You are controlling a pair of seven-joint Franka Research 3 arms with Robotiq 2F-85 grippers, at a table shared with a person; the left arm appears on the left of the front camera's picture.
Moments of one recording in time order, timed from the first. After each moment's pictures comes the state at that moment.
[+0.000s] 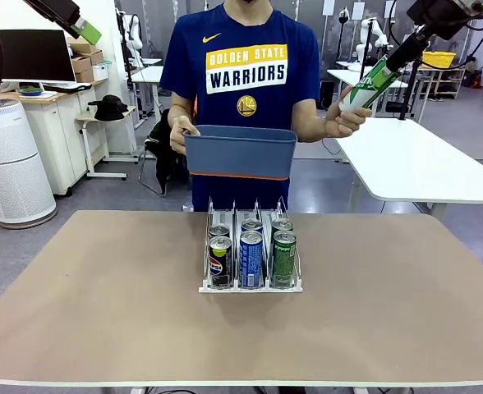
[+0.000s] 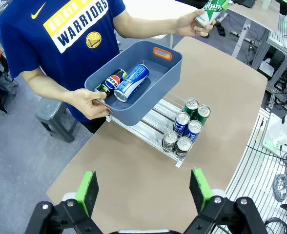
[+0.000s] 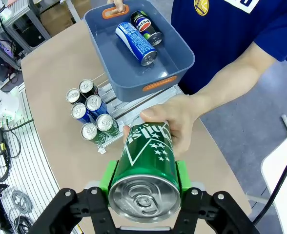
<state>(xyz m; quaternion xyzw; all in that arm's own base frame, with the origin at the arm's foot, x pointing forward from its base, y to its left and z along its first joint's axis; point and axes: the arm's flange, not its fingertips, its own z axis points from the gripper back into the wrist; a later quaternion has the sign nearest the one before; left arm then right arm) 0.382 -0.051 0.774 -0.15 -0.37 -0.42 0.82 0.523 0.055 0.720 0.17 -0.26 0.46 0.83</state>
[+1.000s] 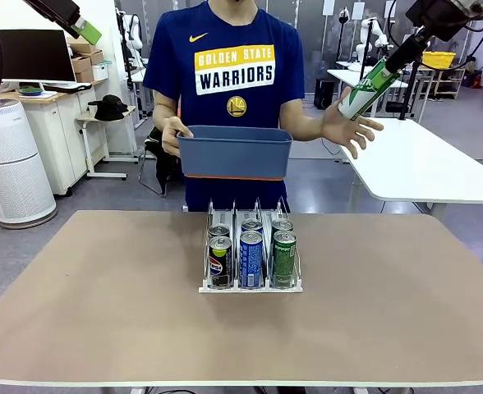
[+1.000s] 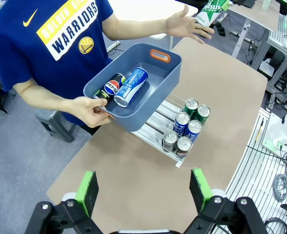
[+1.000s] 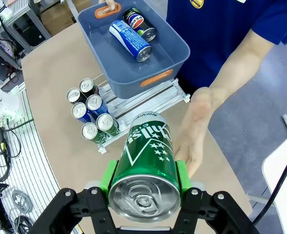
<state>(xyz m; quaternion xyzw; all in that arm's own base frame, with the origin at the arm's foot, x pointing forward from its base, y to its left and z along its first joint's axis) 0.382 -0.051 0.774 -0.15 -0.37 -0.42 0.82 0.523 0.056 0.718 0.17 -0.26 0.46 0.83</state>
